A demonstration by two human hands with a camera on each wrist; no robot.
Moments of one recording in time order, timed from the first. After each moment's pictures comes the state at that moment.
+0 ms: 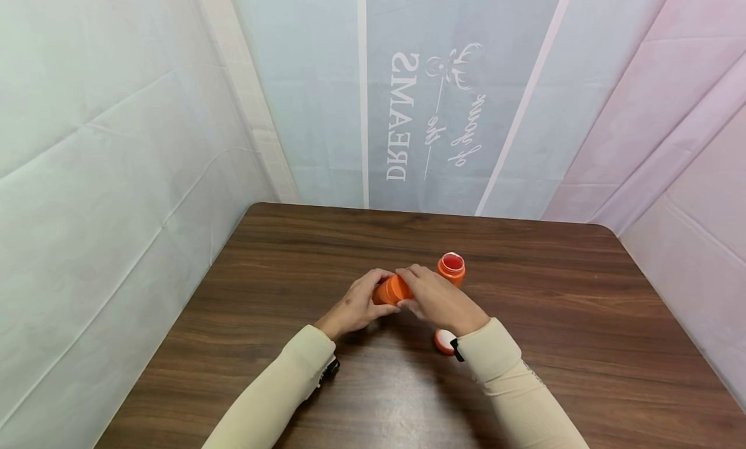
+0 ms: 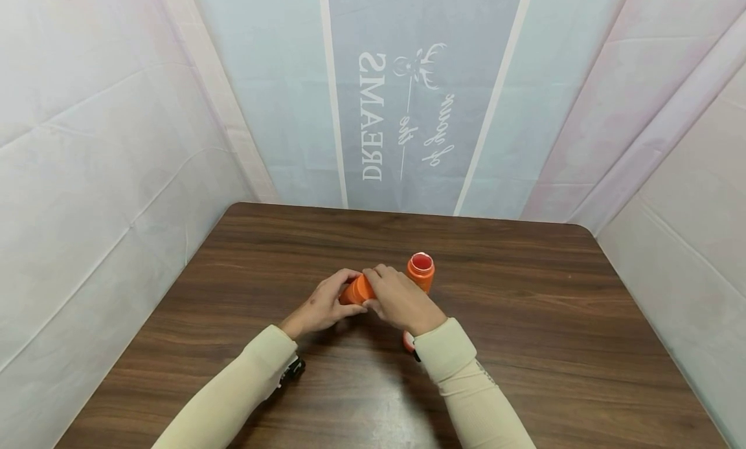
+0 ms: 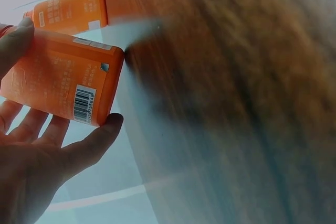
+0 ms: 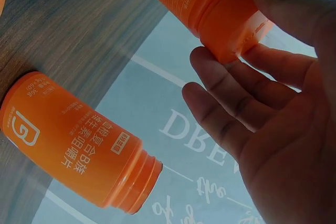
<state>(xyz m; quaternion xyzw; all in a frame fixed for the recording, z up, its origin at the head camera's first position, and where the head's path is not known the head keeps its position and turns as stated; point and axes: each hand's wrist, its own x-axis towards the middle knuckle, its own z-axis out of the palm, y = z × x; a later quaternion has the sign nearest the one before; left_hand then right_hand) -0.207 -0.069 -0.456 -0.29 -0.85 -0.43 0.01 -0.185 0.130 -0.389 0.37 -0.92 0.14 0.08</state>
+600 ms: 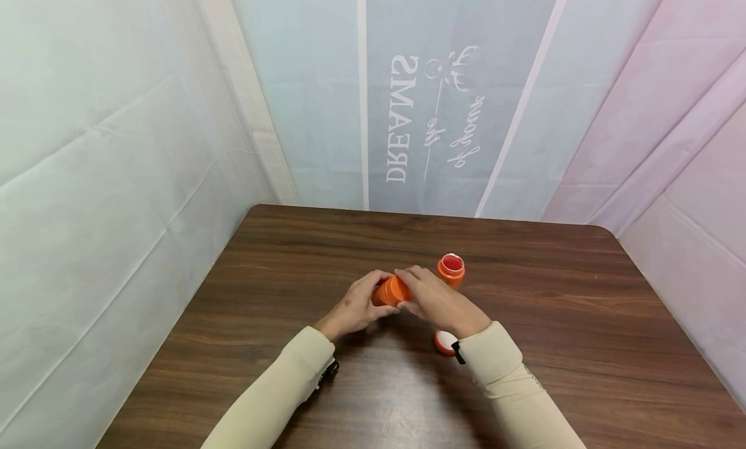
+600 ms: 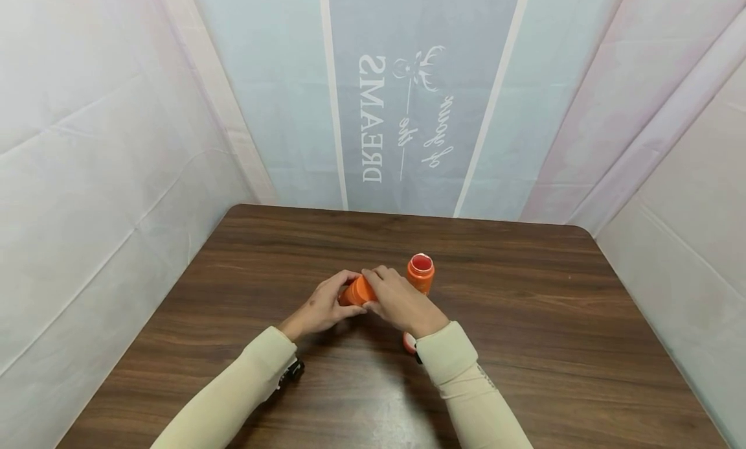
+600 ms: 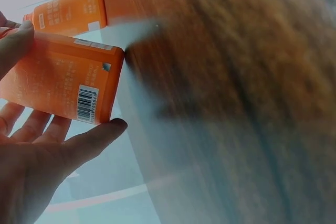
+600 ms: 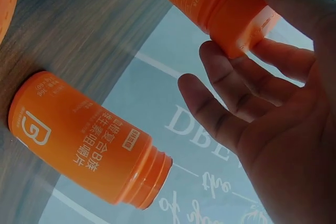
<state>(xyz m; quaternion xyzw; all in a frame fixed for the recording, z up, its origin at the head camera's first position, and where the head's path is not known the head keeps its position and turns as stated) -0.204 -0.069 -0.458 -0.29 -0.86 -0.42 0.02 -0.181 0.131 -0.392 0.35 -0.92 0.17 0.05</state>
